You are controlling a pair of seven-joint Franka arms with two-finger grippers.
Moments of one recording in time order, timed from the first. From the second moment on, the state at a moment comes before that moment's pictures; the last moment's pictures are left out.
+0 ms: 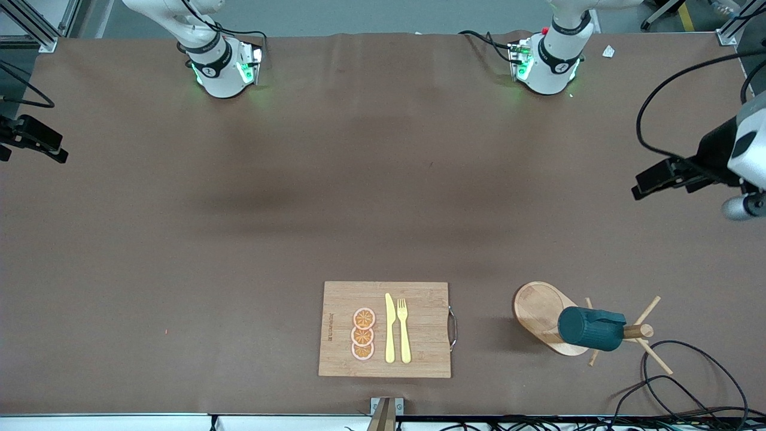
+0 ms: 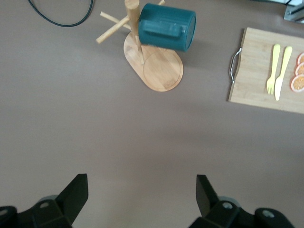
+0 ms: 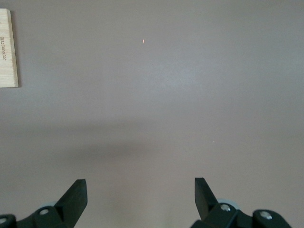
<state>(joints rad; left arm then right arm) -0.06 0.20 -0.06 -1.23 -0.06 1.45 -0.25 -0.03 -0.02 -0.04 -1.54 -0.04 1.55 -0.04</state>
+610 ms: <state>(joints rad) -0.06 -0.07 -0.05 -1.55 -0.06 1.44 -0.22 -0.03 -0.02 -0.04 -1.54 -0.01 1.55 -0.04</state>
